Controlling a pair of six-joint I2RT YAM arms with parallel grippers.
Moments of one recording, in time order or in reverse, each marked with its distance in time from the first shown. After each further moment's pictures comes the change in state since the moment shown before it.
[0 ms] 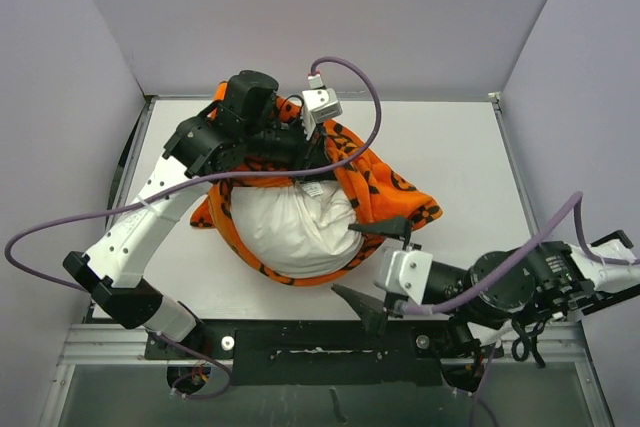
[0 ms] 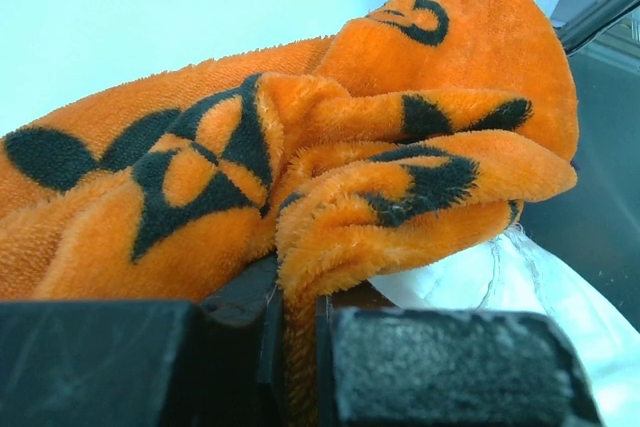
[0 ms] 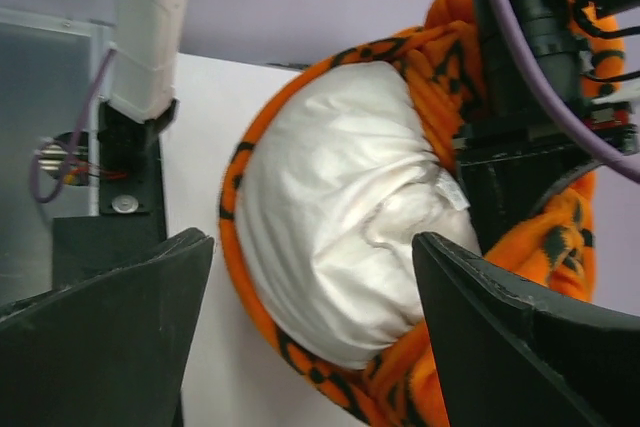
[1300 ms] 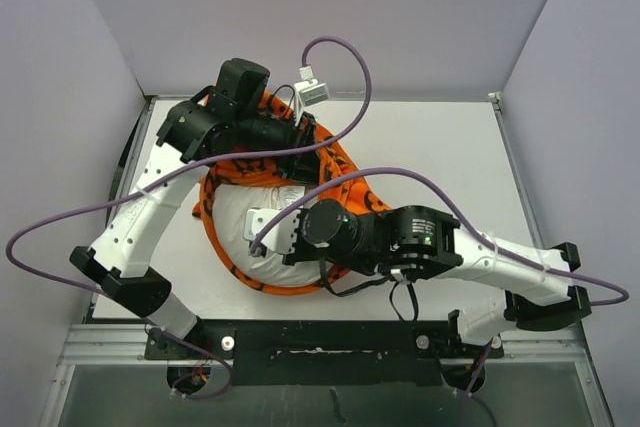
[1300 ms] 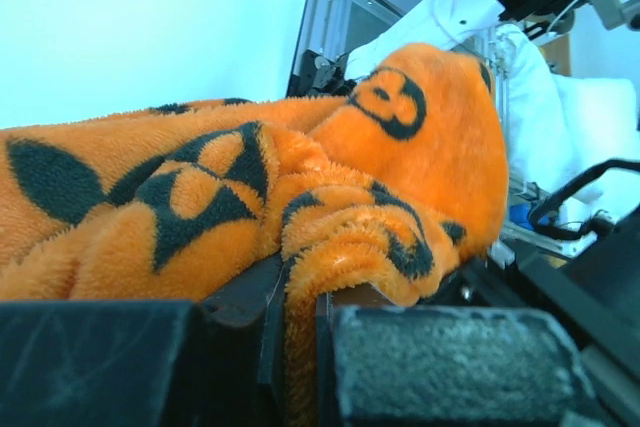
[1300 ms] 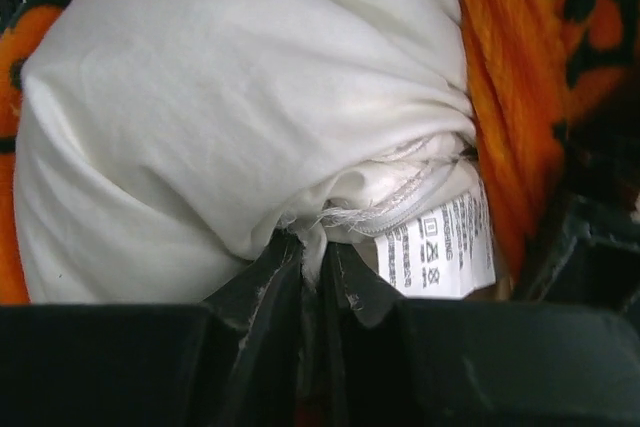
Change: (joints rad) left arm 0.078 0.060 0.141 -0.172 0.237 -0.172; right arm -0.456 0.468 0.342 -0.339 -0.266 -0.070
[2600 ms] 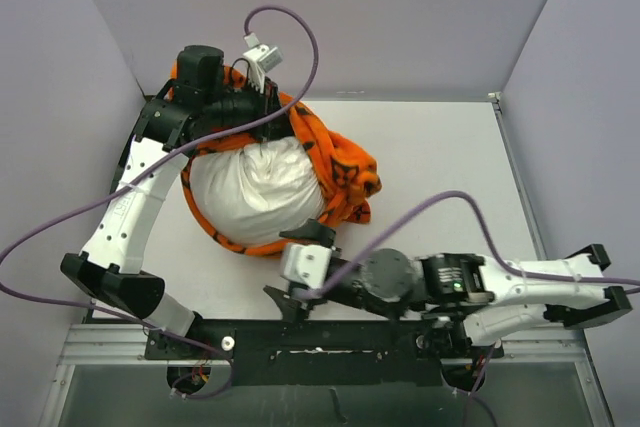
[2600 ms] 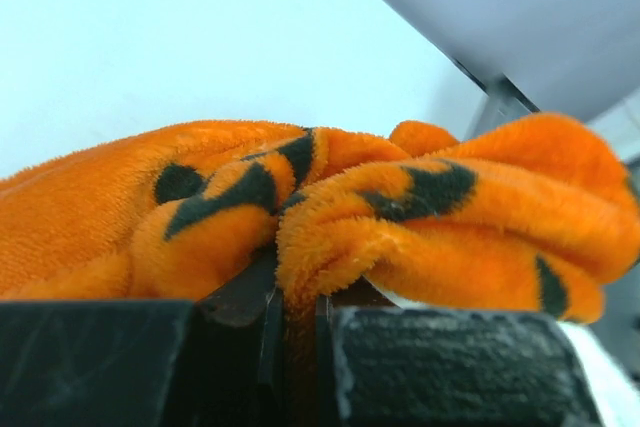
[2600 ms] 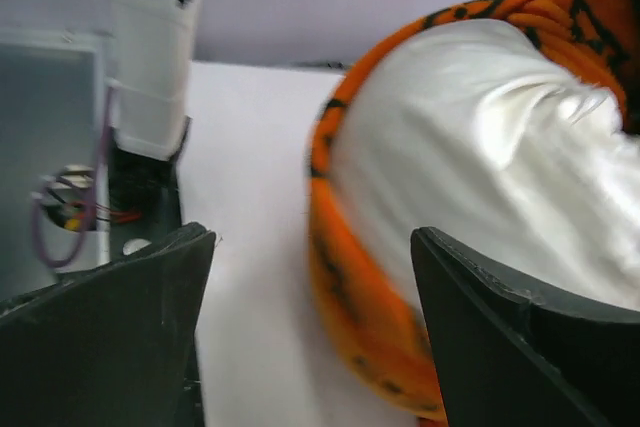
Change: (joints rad) left arm 0.216 -0.034 -0.134 0.186 -0.181 -0.019; right arm 0.171 -0.193 -0.391 0.596 0.012 0.088
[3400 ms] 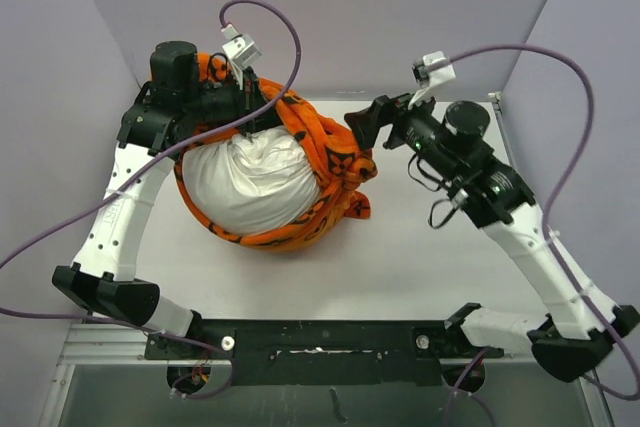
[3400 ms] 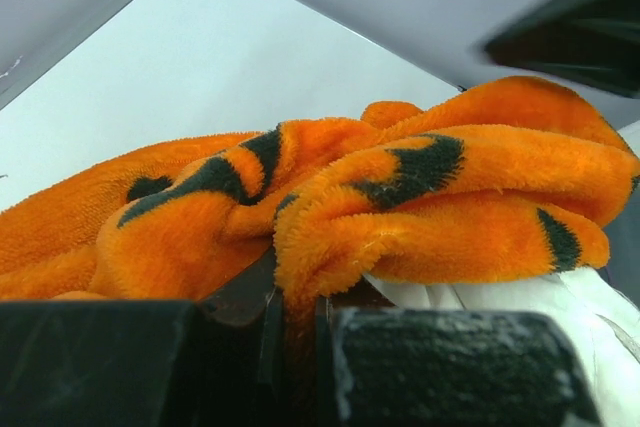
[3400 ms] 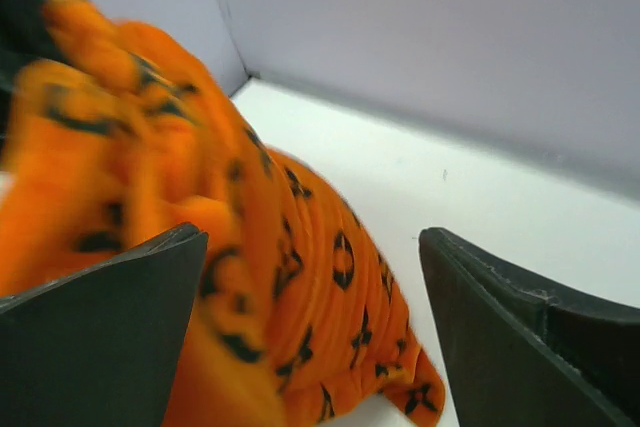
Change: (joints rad) left arm 0.100 -0.064 -0.062 0.217 0.139 0.083; right arm -0.856 -0.132 0.076 0.035 -0.254 0.466
